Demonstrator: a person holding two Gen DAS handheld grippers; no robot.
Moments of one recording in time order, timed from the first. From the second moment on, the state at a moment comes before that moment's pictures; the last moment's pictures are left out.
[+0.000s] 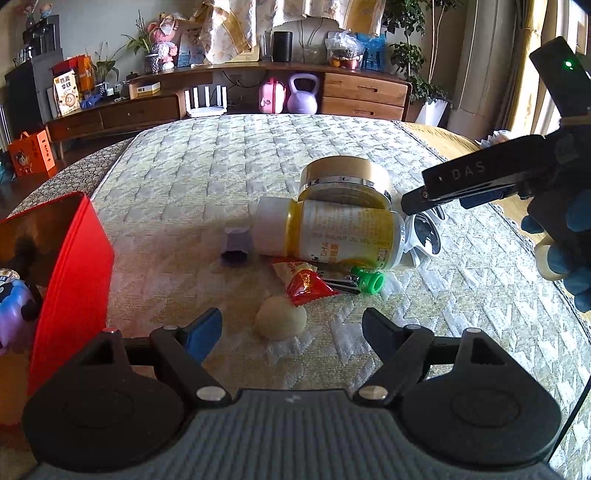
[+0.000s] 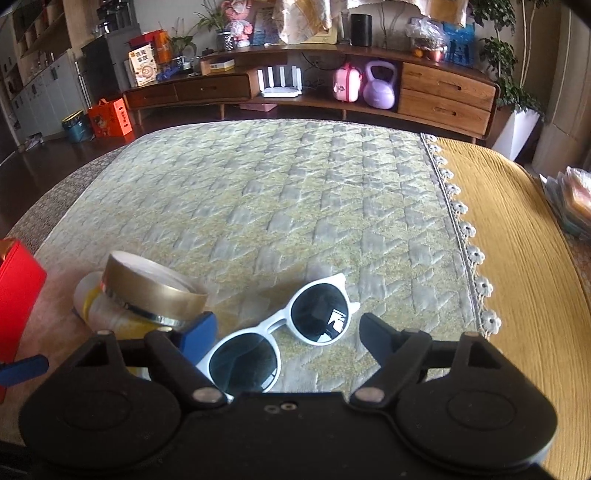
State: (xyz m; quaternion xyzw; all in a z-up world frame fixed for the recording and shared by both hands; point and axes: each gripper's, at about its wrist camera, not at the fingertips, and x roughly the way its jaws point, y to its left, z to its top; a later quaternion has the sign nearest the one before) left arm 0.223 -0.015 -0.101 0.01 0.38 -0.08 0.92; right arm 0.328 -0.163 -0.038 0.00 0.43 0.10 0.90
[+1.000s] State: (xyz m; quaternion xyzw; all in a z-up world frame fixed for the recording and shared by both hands) left arm 0.237 -0.011 -0.104 0.01 0.38 -0.07 0.92; right arm 0.313 -0.144 -0.050 0.03 0.46 0.11 0.88
